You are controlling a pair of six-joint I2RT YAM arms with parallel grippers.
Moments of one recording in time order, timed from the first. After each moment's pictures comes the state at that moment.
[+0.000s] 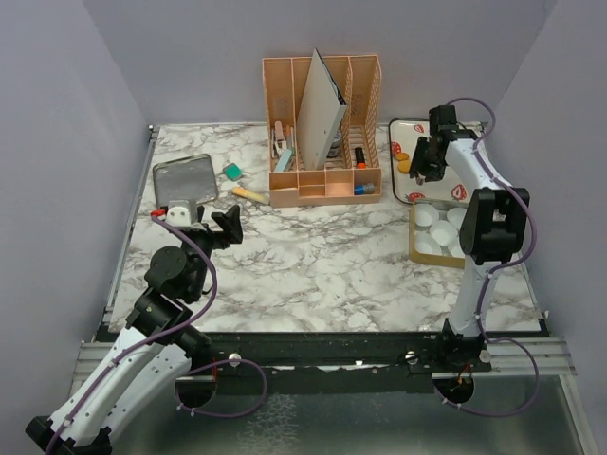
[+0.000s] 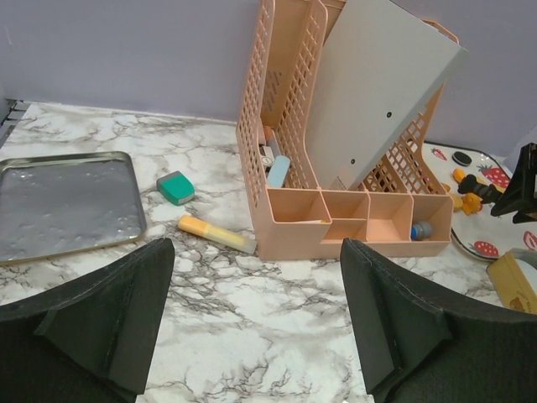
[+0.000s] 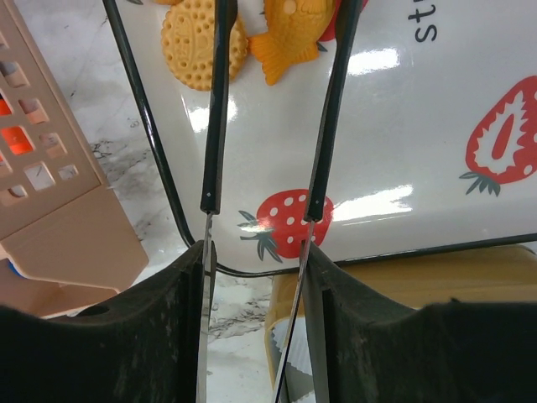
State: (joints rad) left arm -0.59 0.46 0.56 -0.02 -0.46 -0.20; right arm 0.03 2.07 1.78 -0.75 0.08 0.28
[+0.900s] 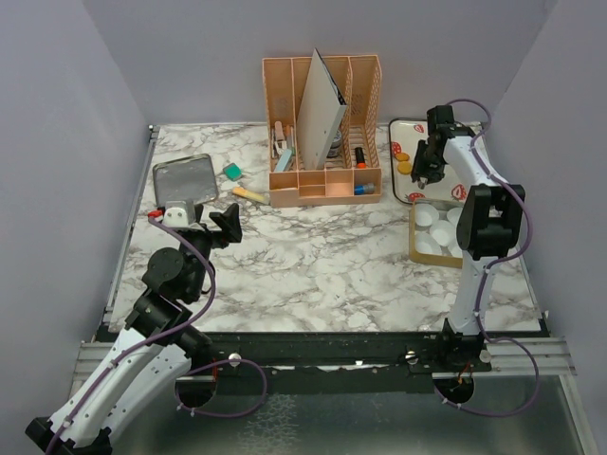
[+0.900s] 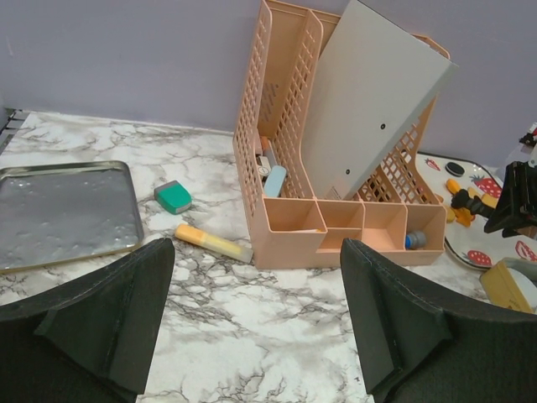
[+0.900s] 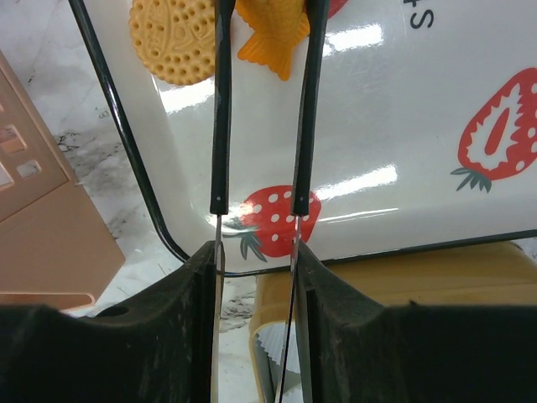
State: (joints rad) left arm -0.59 0.45 0.56 0.00 -0.46 -0.19; right arm 0.02 2.13 1.85 -0.83 0.09 0.25
